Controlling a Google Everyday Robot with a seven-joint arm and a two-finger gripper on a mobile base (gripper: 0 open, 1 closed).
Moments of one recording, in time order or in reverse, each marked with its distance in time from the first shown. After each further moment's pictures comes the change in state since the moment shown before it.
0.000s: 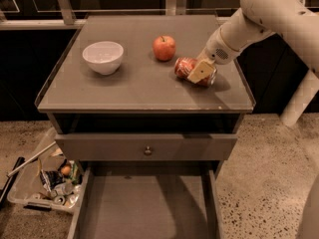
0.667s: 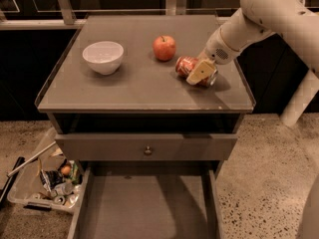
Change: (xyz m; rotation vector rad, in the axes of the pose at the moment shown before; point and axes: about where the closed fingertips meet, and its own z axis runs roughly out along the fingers) arm 0.000 0.000 0.000 0.000 0.000 0.000
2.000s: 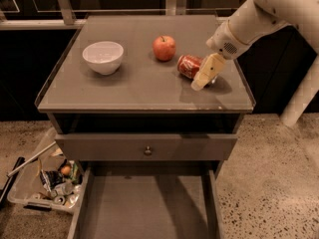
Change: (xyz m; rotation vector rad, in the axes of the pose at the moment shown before) arm -0.005 0.012 -0.033 -0.005 -0.008 -0.046
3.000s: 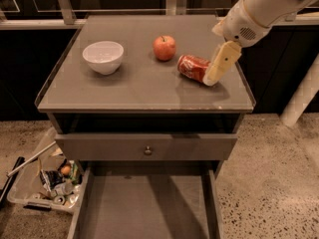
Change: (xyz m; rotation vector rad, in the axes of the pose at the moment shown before) arm -0.013 0.026 -0.063 -0.004 0.020 -0.107
